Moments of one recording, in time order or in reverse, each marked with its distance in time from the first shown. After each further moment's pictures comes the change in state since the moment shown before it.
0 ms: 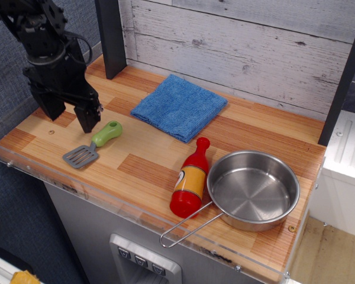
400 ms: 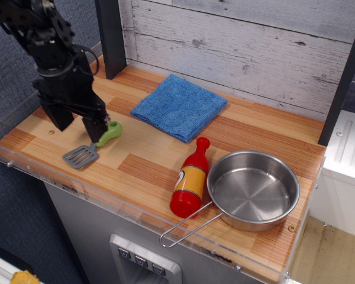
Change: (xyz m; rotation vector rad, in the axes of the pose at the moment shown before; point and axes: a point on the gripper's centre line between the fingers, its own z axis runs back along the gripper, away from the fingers) arm 0.000 -0.011 -0.017 -0.037 0.015 -0.009
